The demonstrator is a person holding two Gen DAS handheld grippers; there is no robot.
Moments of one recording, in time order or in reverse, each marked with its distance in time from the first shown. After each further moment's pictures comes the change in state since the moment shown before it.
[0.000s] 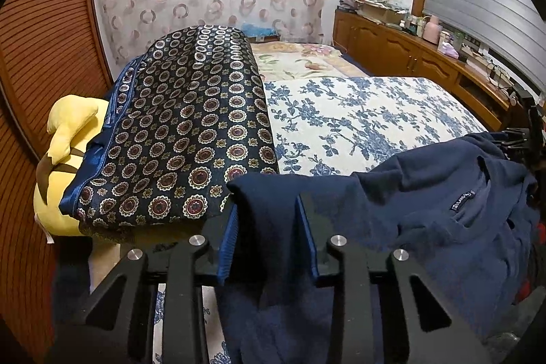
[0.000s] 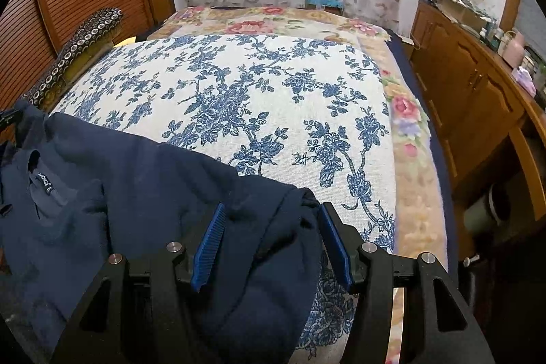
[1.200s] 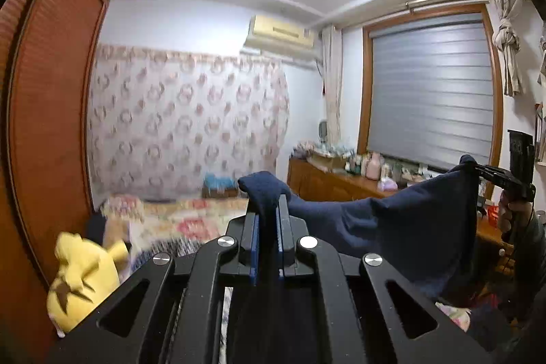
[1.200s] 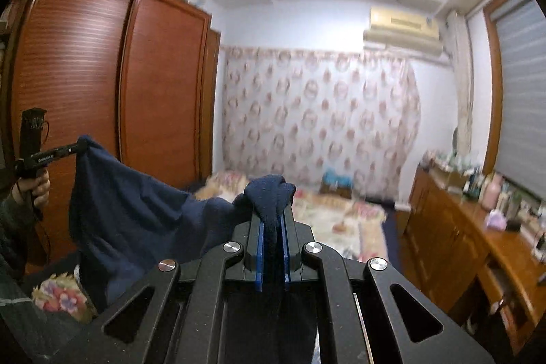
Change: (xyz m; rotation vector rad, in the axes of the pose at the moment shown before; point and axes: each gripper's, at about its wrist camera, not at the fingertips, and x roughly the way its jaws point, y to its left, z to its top) left arm -0.269 -0.020 0.103 -0.004 -0.632 -0.174; right arm -0.367 0.070 0.012 -0.151 -0.718 0.023
